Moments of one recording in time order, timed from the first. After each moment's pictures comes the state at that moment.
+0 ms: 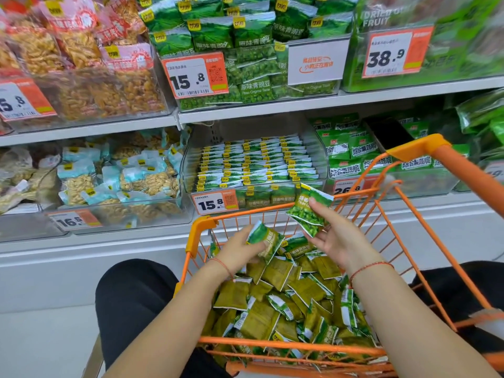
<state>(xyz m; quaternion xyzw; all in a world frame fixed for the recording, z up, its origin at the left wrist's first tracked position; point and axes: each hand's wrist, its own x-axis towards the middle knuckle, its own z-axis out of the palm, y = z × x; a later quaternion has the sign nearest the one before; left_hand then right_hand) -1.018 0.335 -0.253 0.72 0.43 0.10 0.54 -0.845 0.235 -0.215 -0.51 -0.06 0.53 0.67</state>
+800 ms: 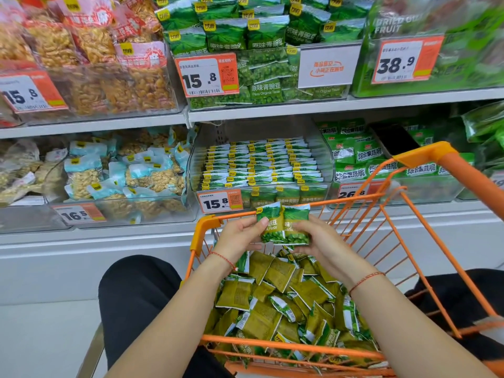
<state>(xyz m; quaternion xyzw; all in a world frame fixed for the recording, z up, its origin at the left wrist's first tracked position) -1.017 0.342 -0.243 0.65 0.37 0.25 0.61 -0.876 0.246 -0.217 -0.62 -0.22 0.51 0.56</state>
